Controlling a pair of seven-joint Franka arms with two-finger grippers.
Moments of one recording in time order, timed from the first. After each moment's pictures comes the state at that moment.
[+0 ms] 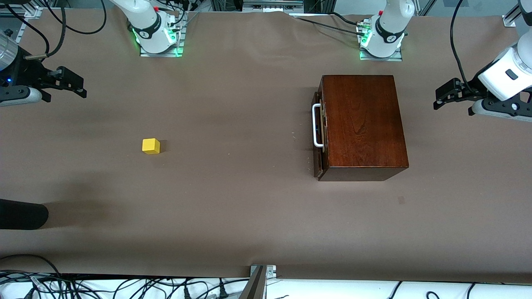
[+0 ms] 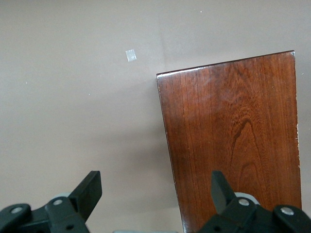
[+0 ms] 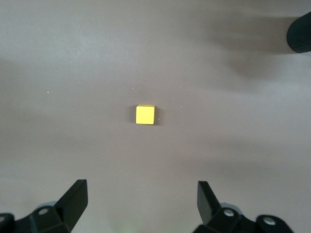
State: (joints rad) left arm 0.00 0.01 -0.04 -1.63 -0.01 1.57 0.10; right arm 0.13 -0.04 -0.10 -1.67 0.03 1.60 -0.10
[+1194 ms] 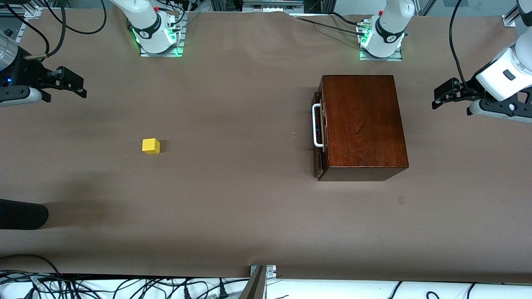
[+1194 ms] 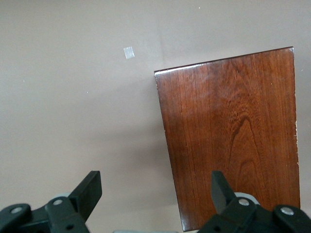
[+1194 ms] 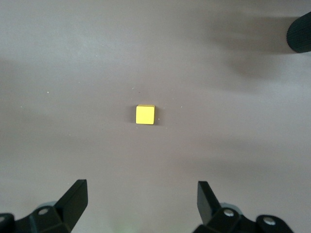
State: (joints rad) left arm -0.01 0.01 -0.04 -1.63 -0.01 1.55 0.10; right arm 0.13 -0.04 -0.10 -1.67 0.03 1.60 -0.10
